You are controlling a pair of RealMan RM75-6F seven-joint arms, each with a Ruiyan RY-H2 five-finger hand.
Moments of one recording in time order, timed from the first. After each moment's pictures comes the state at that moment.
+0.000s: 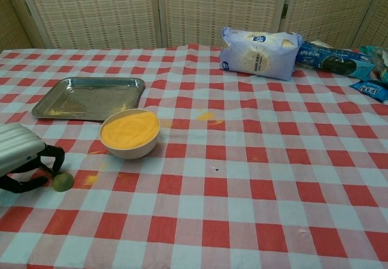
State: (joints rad) left arm -0.43 -1.62 0.07 -0.96 1.72 1.23 0.15; right arm -0.04 -1.14 -0.01 -1.64 -1.55 1.51 -0.26
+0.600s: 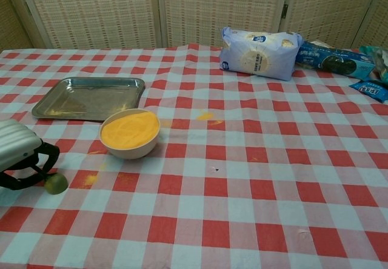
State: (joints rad) left arm -0.42 -1.61 0.08 -0.95 1.71 1.27 0.13; right arm -0.04 -1.14 -0.01 -1.64 -1.55 1.52 -0.26
